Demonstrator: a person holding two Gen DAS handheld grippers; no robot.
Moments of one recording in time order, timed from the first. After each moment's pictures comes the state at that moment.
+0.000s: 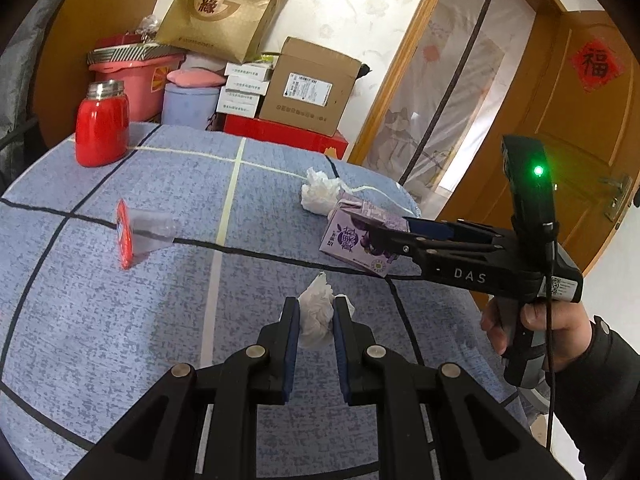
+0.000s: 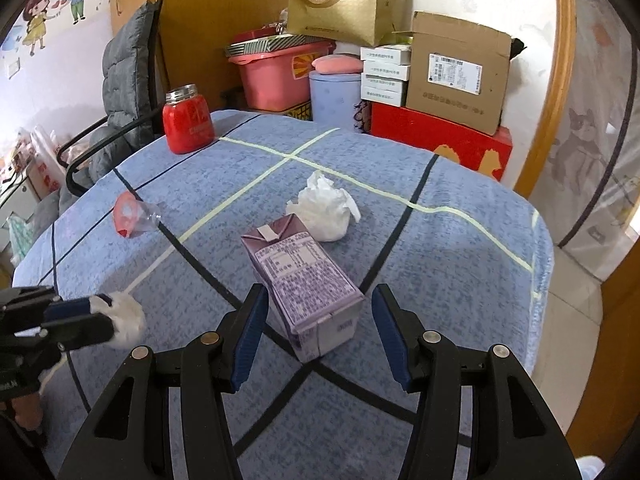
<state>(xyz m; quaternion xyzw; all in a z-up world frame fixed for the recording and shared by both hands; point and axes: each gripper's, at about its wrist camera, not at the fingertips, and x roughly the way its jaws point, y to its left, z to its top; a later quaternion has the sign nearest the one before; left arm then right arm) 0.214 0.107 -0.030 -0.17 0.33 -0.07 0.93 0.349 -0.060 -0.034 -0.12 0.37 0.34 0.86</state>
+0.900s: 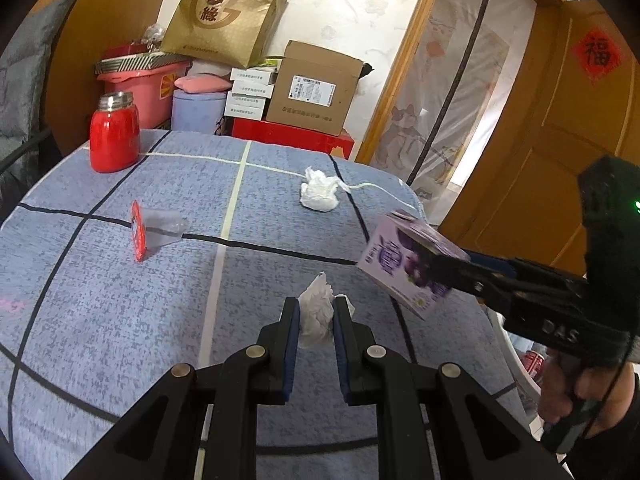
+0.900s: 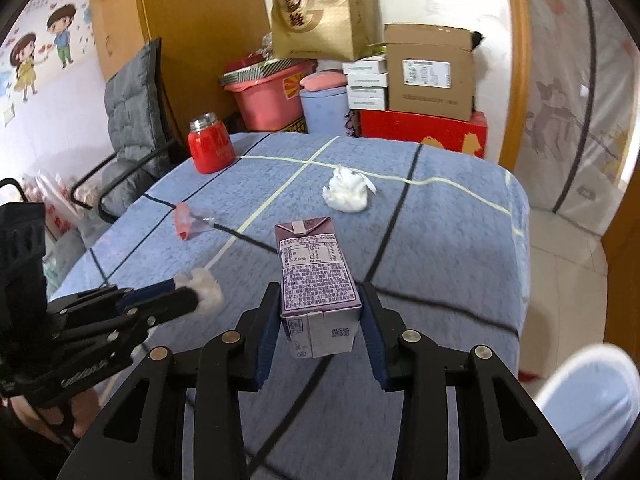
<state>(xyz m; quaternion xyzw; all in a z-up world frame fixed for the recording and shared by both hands) 0.193 0.088 -0.012 -0.14 0.33 -0.04 0.93 0.255 -0.106 -0.001 -0.04 0.37 0.31 0.88</state>
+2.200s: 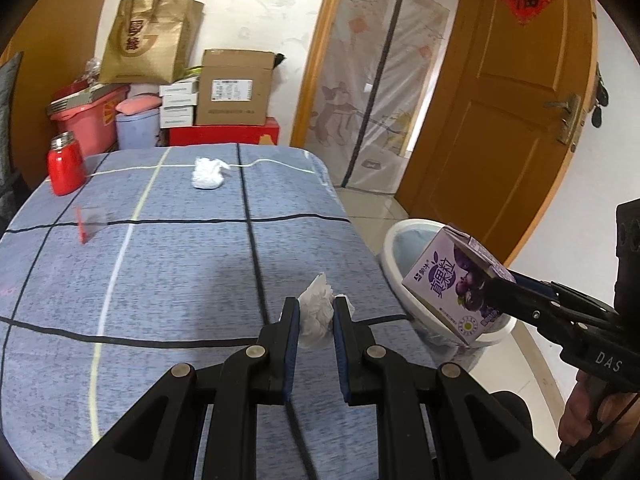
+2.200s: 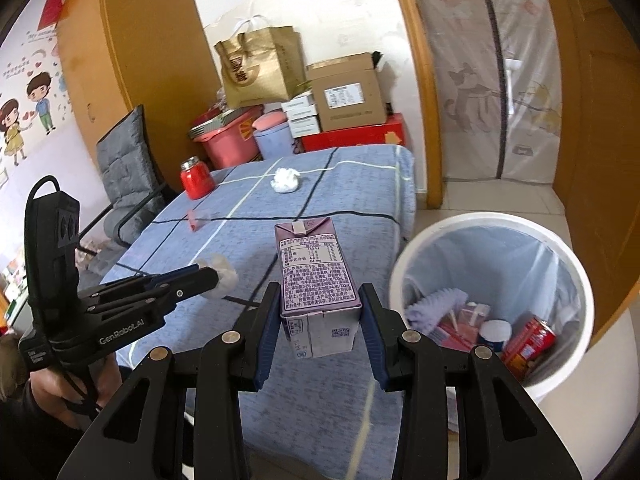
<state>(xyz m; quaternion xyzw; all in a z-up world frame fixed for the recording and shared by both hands) 0.117 -0.034 0.020 -0.08 0.34 -0.12 0.93 0.125 -0.253 0.020 0.06 0.34 0.23 0.91</state>
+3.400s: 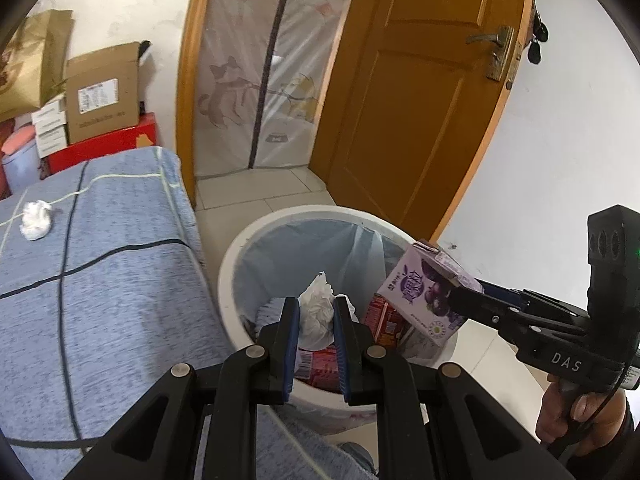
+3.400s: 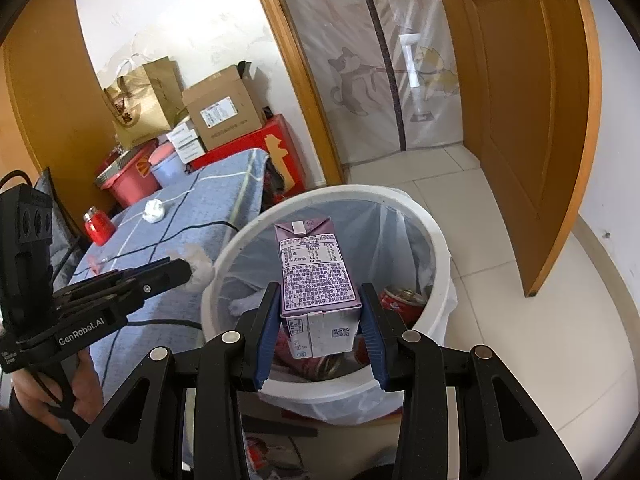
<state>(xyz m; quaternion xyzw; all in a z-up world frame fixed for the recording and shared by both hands) 0.195 -0.185 -0.001 -0.02 0.37 -0.27 0.89 0.149 -0.386 -0.019 0.13 0.36 0.08 0.92</state>
